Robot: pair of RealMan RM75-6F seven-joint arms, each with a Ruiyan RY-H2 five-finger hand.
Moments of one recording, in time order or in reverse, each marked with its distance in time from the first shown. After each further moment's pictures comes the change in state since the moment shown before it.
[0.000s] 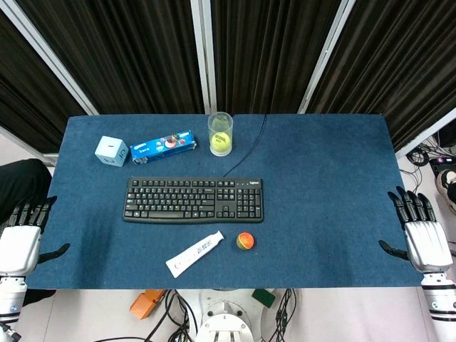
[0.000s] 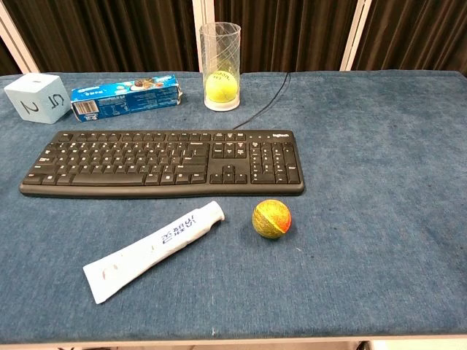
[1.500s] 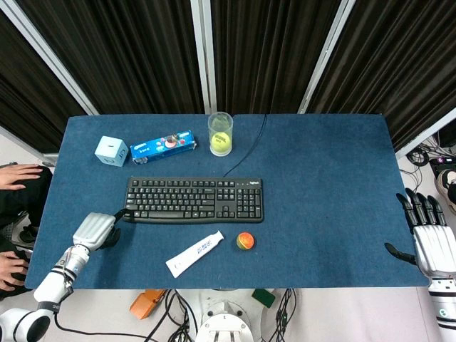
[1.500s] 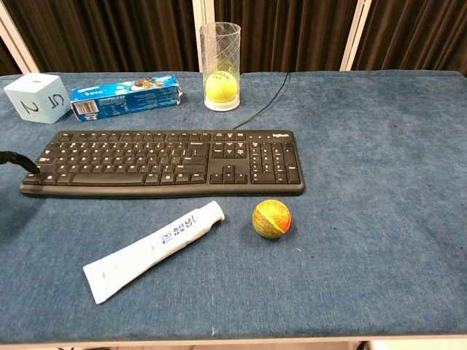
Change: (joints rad) left arm -0.326 -0.122 0.026 0.060 -0.158 -0.571 0.033; right arm -0.034 0.035 -0.004 -0.043 -0.014 0.050 -0.006
